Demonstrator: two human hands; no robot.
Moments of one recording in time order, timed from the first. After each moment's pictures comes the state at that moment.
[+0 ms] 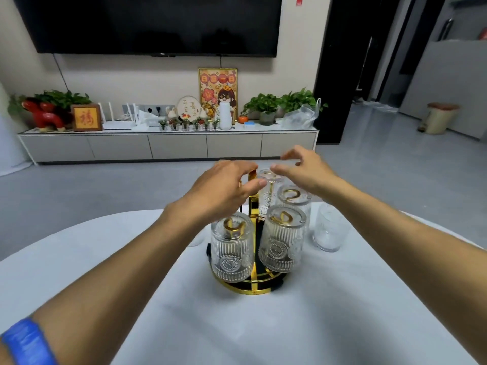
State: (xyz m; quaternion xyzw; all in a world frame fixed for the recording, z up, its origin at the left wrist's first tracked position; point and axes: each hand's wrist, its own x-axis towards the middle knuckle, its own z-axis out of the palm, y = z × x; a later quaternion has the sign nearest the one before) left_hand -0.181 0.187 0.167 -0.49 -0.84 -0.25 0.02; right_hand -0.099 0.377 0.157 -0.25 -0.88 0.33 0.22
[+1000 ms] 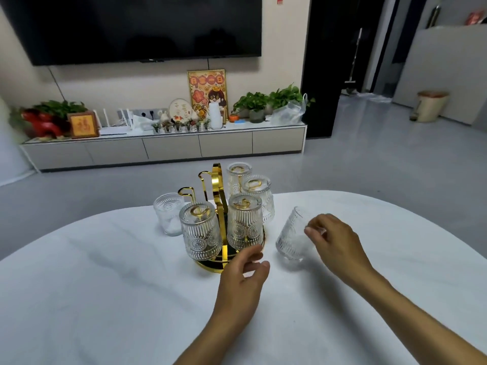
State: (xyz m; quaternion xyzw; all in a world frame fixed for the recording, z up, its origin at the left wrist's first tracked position) left_hand -0.008 0.177 0.046 -0.24 -0.72 -0.62 -0.20; right_hand 0.083 0.368 0.067 -0.28 -0.88 0.27 0.29
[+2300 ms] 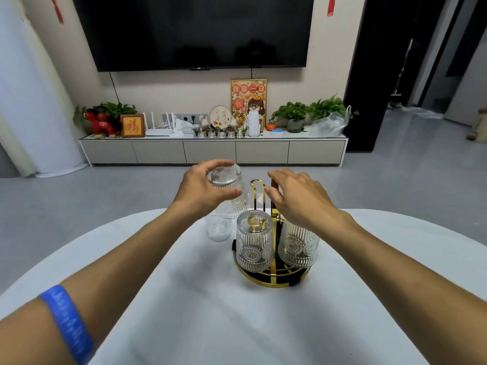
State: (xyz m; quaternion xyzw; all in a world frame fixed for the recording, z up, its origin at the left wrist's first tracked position) left_hand -0.202 0.119 0.162 -0.33 -0.80 -0.50 0.03; right_hand -0.075 0.289 0.165 -0.14 -0.97 0.08 0.17
